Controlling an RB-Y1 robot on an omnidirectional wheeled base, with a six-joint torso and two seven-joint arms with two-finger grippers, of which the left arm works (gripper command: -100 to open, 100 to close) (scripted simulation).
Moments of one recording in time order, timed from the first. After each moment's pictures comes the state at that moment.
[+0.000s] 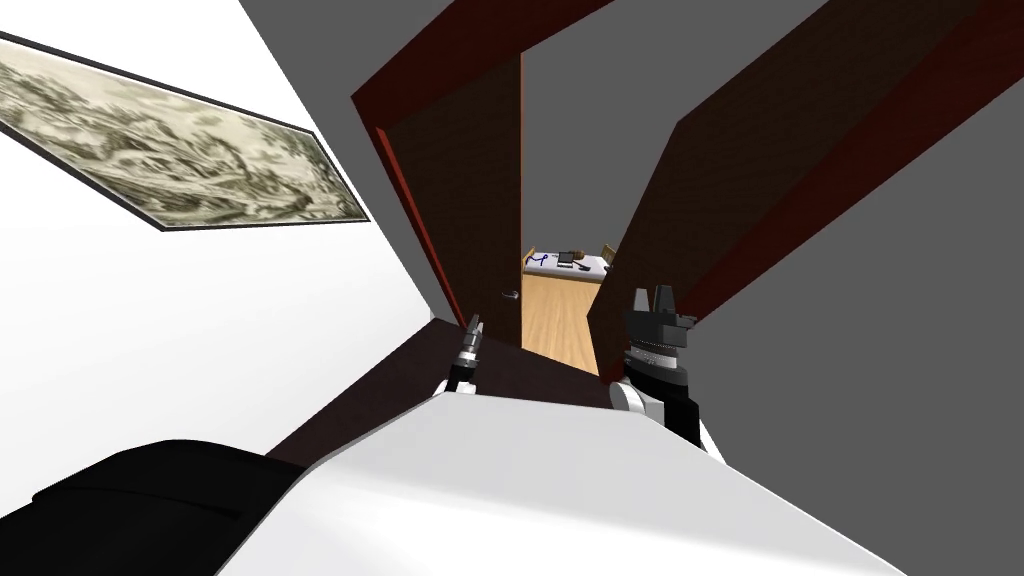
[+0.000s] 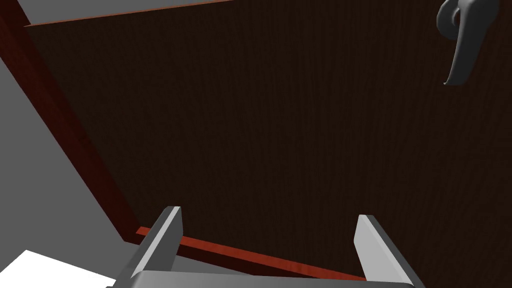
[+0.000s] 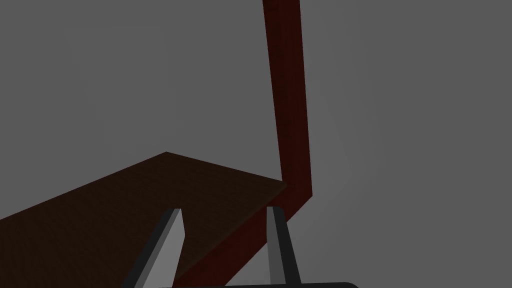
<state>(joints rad) 0.32 0.09 -0.11 -1.59 -0.04 -0.64 0.00</state>
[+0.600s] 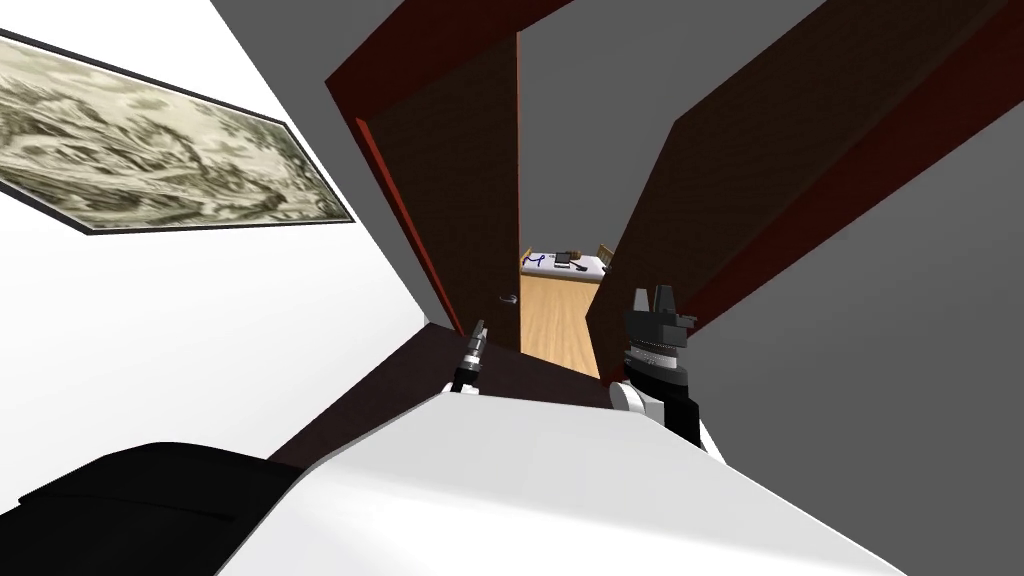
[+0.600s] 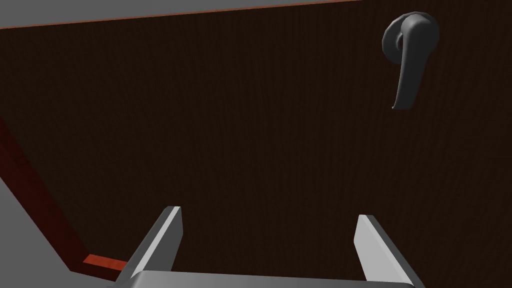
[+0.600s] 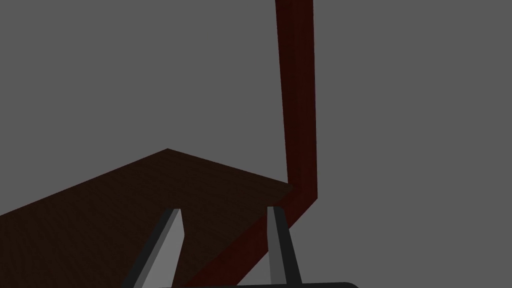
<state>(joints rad) 0.28 0.09 -0.13 -1.44 -0.03 -0.66 0.01</state>
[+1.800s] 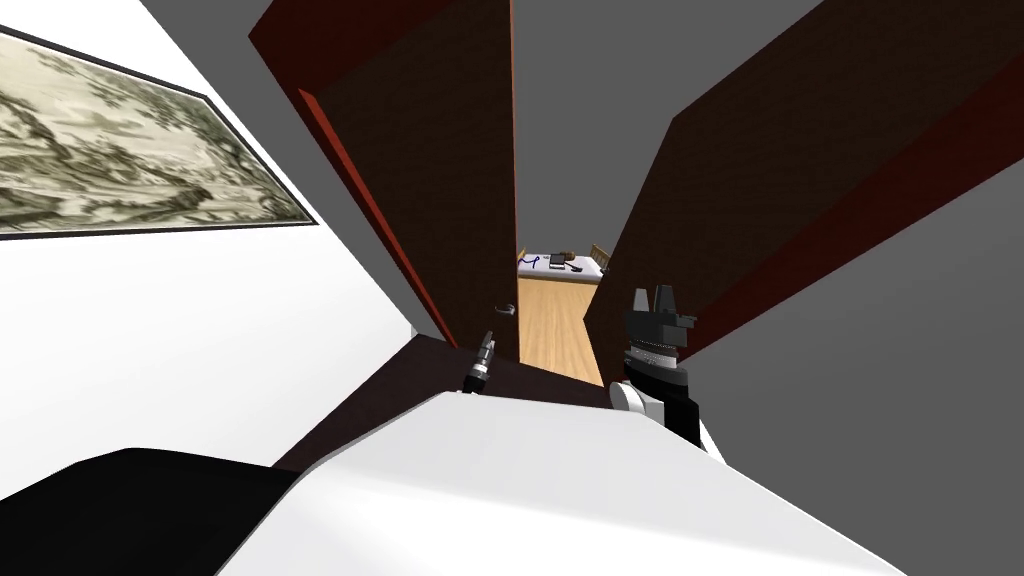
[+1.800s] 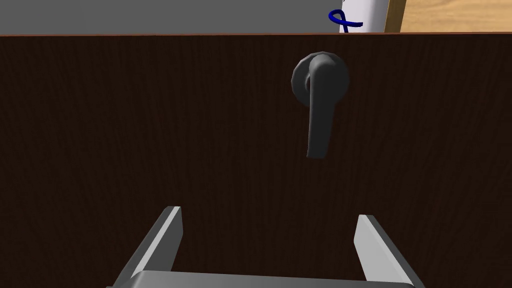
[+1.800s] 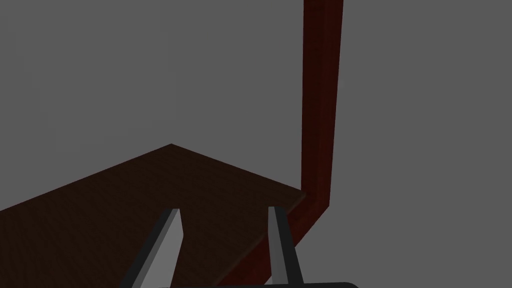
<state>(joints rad) 0.20 0.06 -0.17 -1.14 -0.03 -0.71 0.02</state>
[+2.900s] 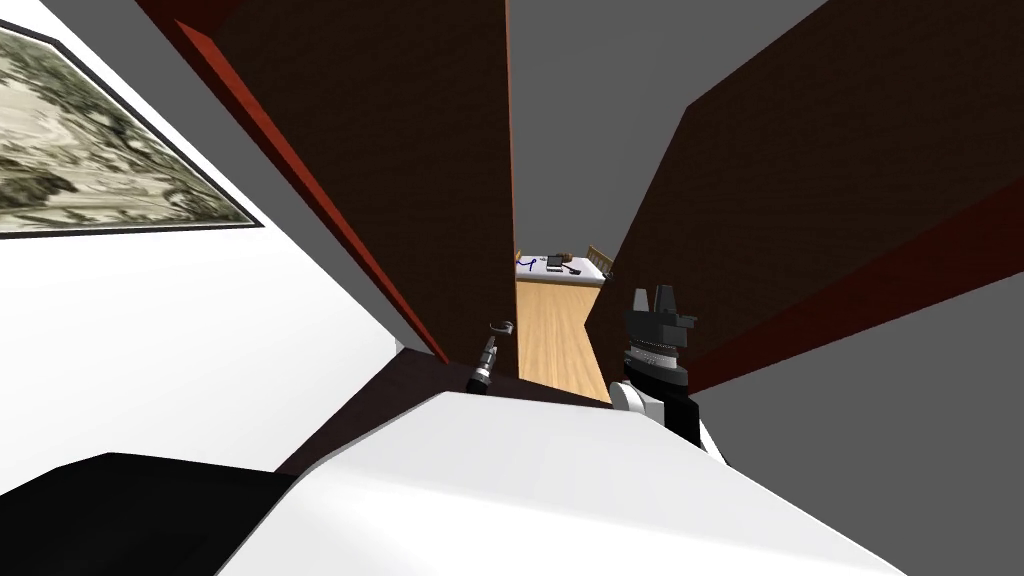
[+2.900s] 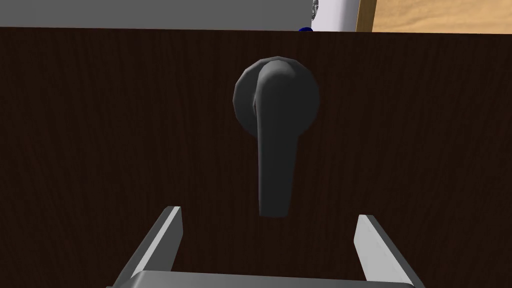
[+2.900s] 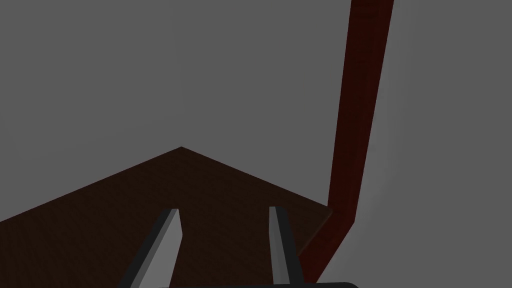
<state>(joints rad) 0.15 0.05 -0.18 -0.99 -0.03 -0.73 0.03</state>
